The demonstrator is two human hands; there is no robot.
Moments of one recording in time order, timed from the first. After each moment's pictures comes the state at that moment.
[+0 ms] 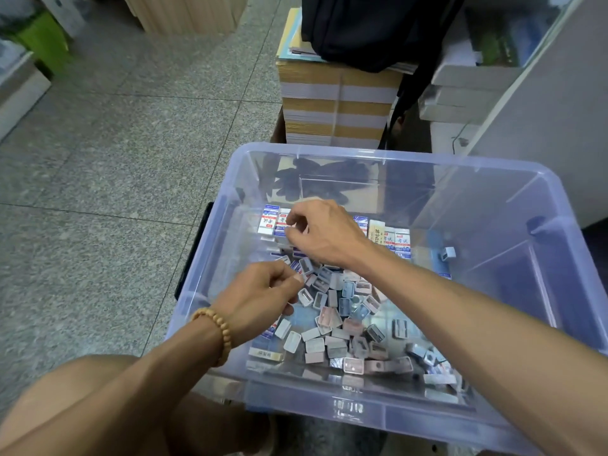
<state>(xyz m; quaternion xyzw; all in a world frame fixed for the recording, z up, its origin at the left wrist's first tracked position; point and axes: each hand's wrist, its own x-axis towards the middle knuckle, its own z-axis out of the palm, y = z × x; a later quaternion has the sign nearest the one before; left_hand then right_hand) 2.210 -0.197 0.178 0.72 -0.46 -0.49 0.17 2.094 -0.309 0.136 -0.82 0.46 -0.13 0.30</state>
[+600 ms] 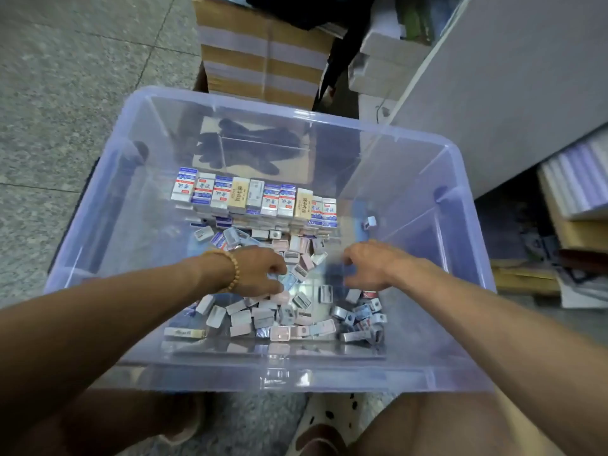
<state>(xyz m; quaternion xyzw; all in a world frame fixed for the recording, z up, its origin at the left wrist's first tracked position) 2.153 -0.254 0.096 0.49 -0.74 -0.42 -0.18 1.933 -0.278 0.109 -0.73 0.54 0.33 0.24</state>
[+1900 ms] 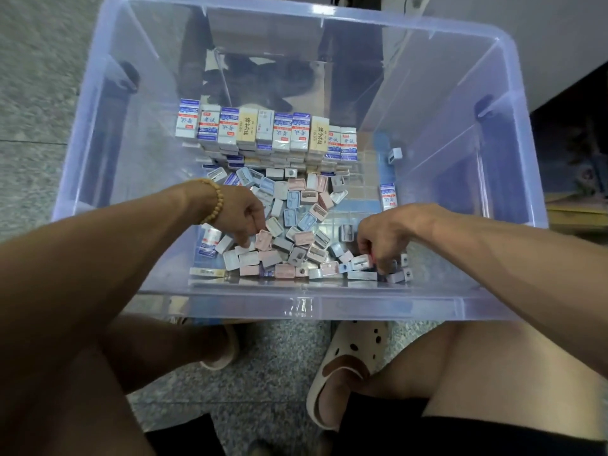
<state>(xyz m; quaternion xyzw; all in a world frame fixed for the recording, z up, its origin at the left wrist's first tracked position) 2.194 -0.253 0.075 0.55 -0.64 -0.49 -0.23 1.938 -0.254 0.070 -0.68 0.42 0.50 0.35</state>
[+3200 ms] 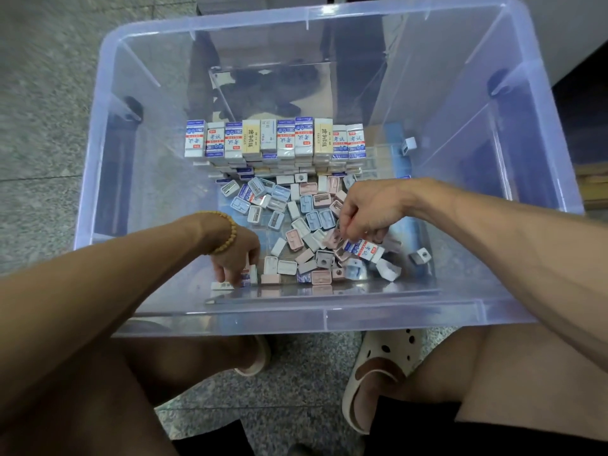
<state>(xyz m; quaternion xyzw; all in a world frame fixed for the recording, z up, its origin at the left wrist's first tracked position) 2.197 -0.233 0.068 0.49 -0.58 -0.45 -0.46 1.960 -0.271 0.081 -0.63 0.51 0.21 0.55</state>
